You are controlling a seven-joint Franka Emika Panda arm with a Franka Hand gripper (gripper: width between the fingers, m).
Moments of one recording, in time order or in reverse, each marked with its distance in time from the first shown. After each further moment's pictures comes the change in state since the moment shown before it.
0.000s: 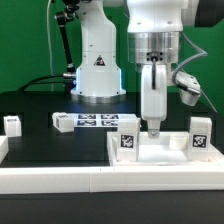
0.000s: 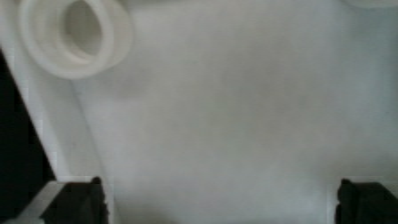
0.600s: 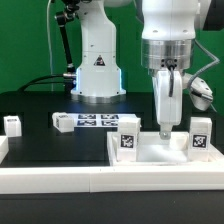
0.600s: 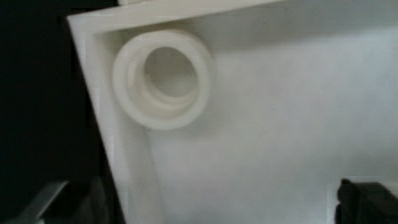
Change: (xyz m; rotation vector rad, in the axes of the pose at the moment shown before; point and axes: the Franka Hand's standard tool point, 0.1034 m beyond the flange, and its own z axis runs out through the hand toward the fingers) arm -0.014 0.020 0.007 -0.050 0.014 -0.032
